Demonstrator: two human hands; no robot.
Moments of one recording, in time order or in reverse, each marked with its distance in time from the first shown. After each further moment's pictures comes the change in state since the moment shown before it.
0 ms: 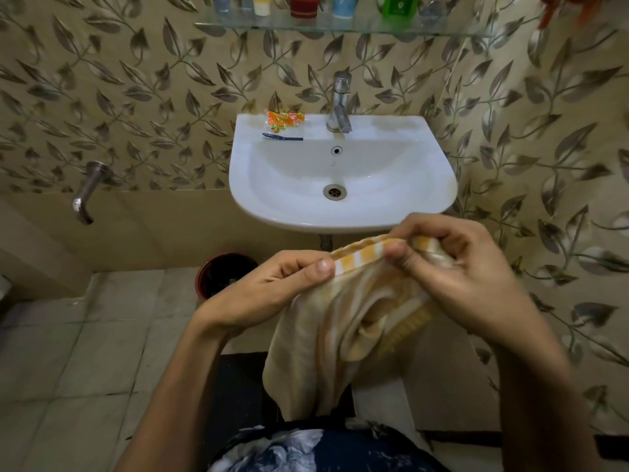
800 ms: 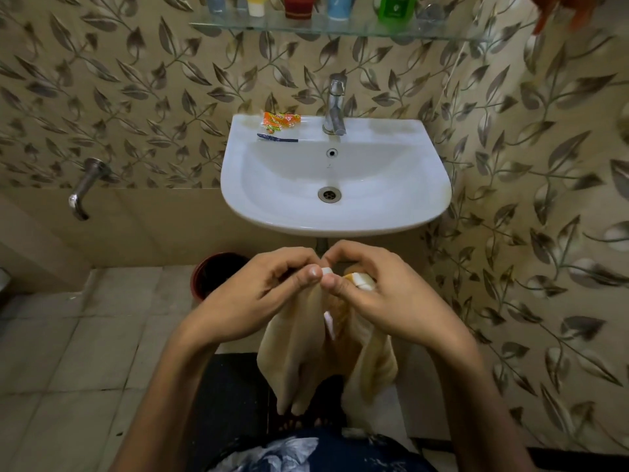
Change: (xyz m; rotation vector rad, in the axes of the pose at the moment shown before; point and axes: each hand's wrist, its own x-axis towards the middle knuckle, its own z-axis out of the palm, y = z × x) left_hand 0.013 -0.012 0.007 0.401 0.187 0.041; right_hand 0.010 0.033 0.014 -0.217 -0.286 0.106
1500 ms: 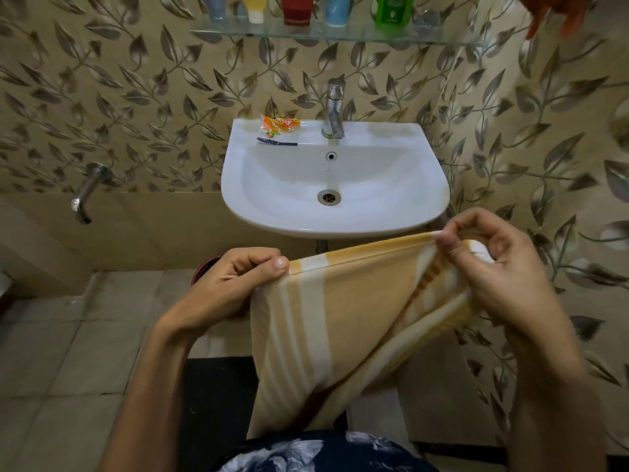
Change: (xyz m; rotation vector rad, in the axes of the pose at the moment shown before) left_hand -0.010 -0.013 -0.015 -0.185 0.145 -0.090; right_hand -0.032 0.020 -0.058 0.250 0.494 0.100
